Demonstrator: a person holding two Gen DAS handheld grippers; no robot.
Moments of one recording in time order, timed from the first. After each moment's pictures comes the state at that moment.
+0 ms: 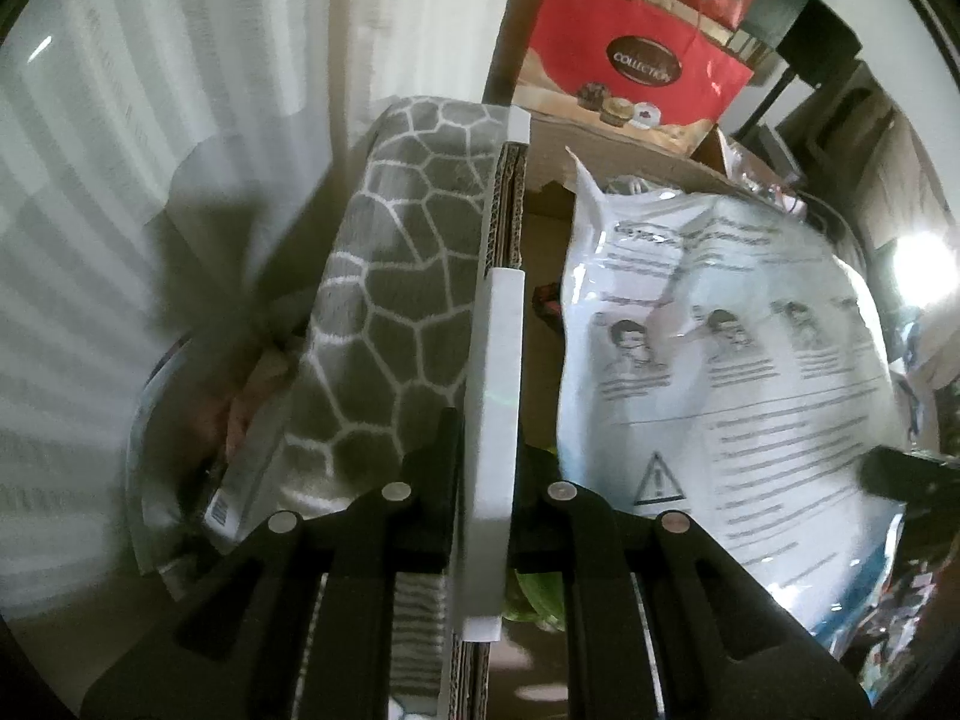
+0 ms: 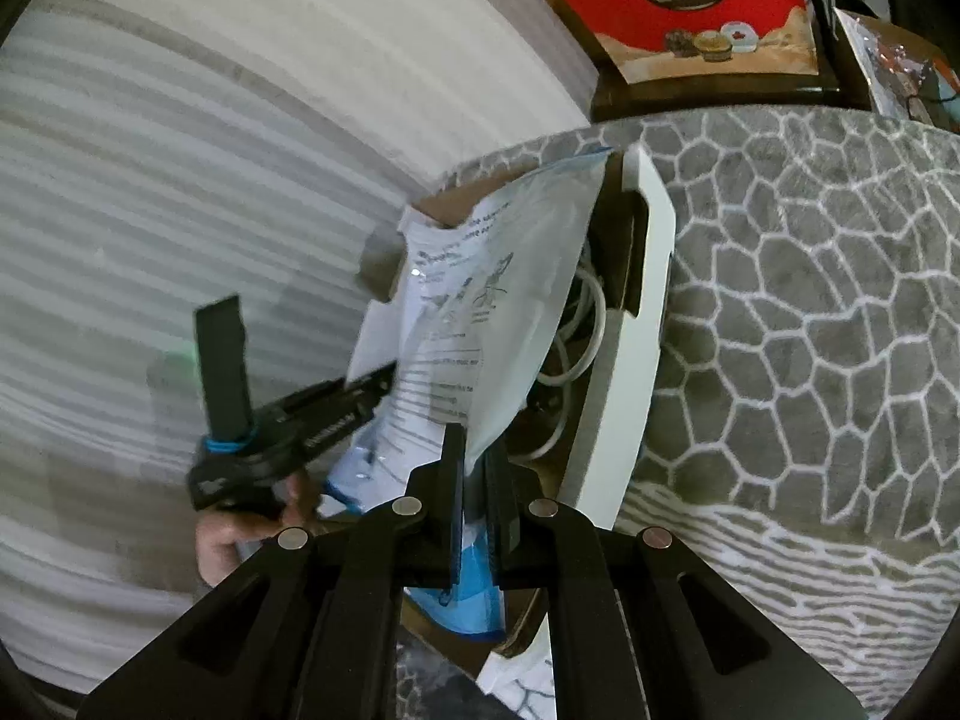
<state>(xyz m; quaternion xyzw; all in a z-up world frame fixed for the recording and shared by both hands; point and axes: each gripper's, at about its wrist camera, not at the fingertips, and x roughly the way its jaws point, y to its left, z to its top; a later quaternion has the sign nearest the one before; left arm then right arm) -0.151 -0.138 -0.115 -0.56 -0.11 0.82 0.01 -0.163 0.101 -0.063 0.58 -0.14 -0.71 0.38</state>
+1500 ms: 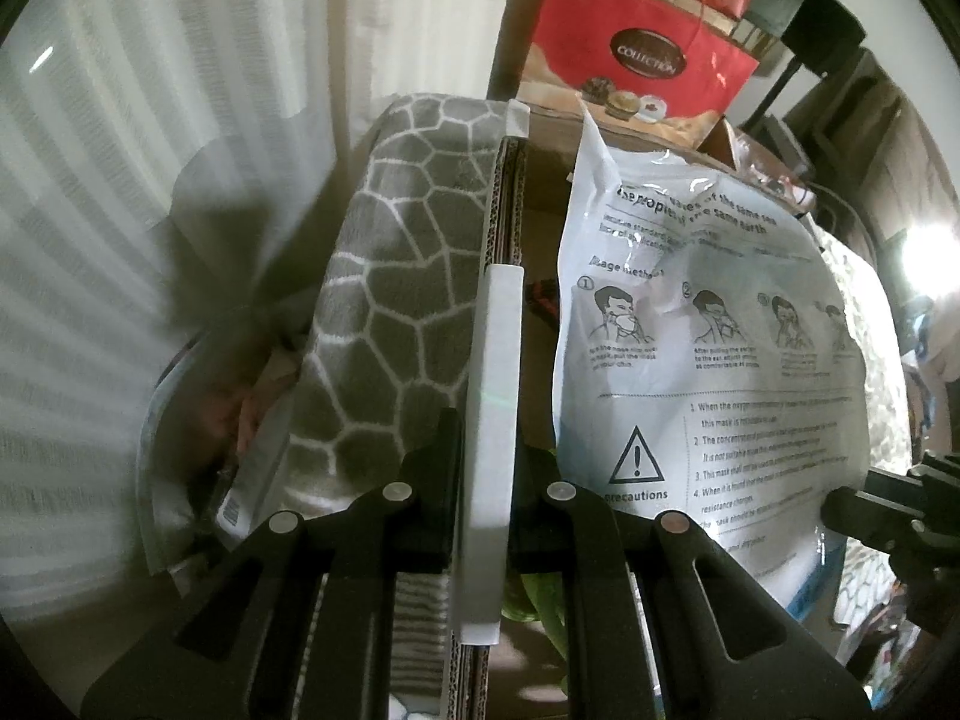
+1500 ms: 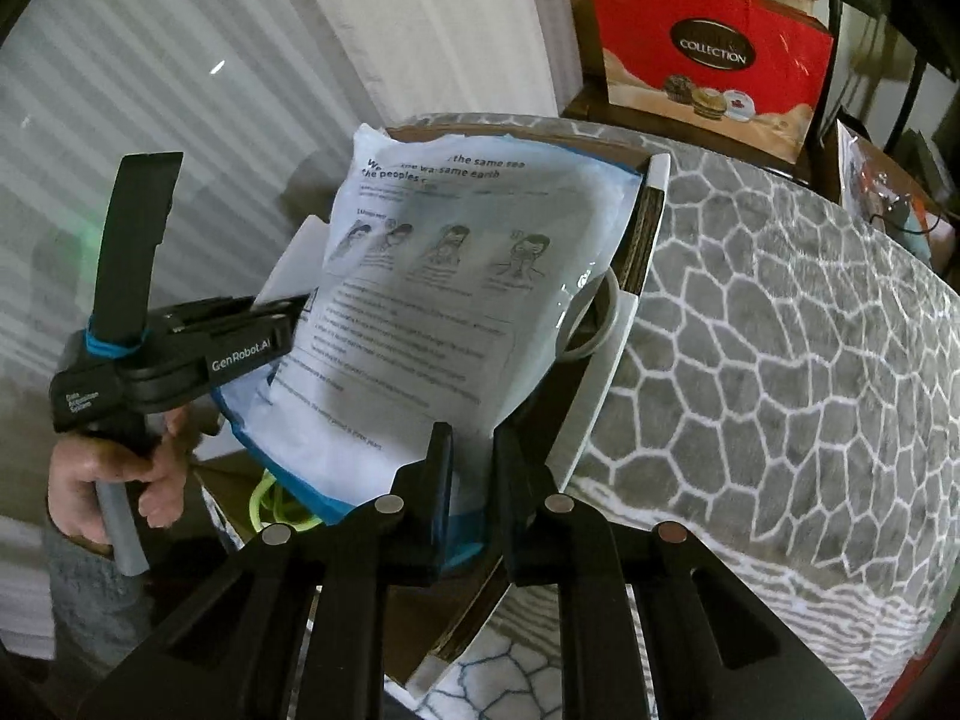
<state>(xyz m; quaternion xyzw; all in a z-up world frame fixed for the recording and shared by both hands) -0.152 -0.131 -0.112 -0.56 -0.10 0.82 0.00 -0.136 0.060 -0.070 0.56 0.06 -0.76 0.33</state>
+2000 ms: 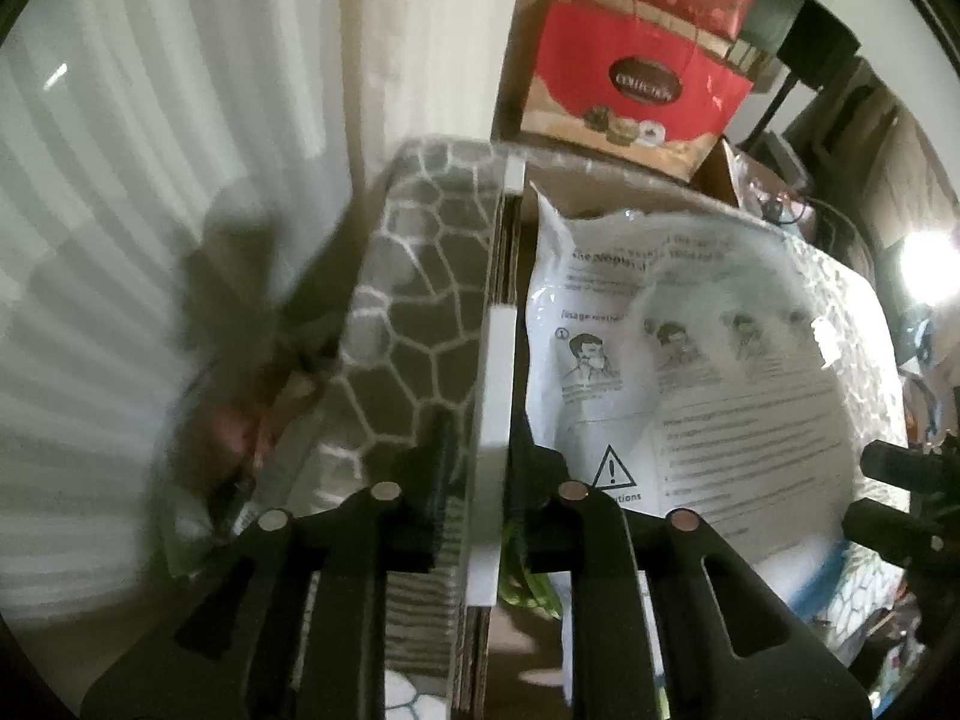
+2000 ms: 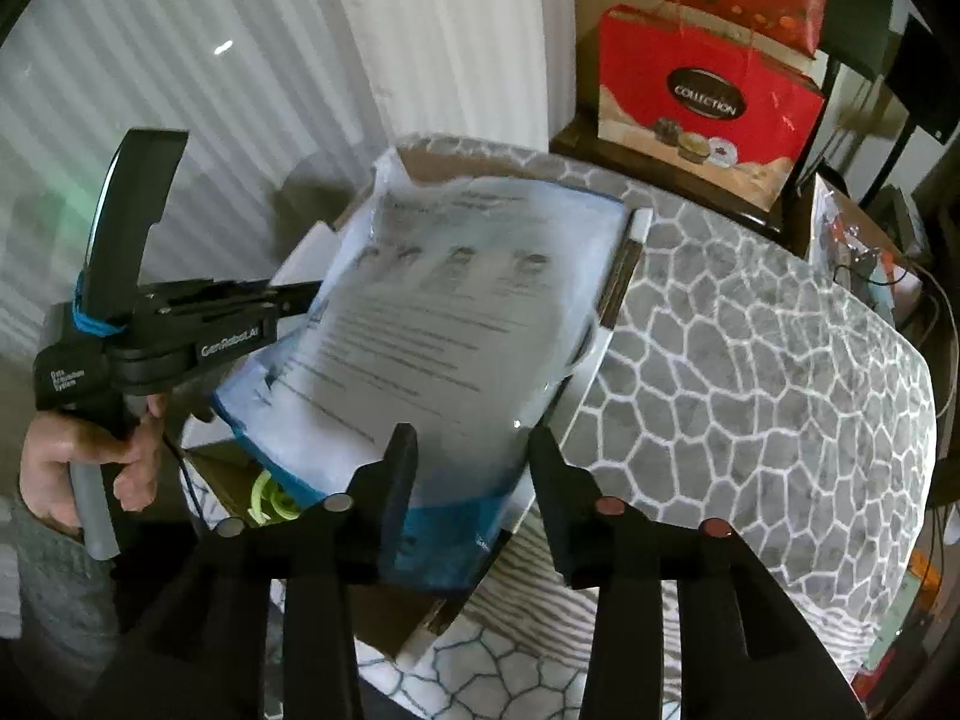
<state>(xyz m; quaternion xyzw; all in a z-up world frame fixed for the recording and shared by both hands) -0.144 -0.130 -0.085 -0.53 -0.08 0.84 -0.02 -0.122 0.059 -0.044 0.53 0.11 -0.78 0.31</state>
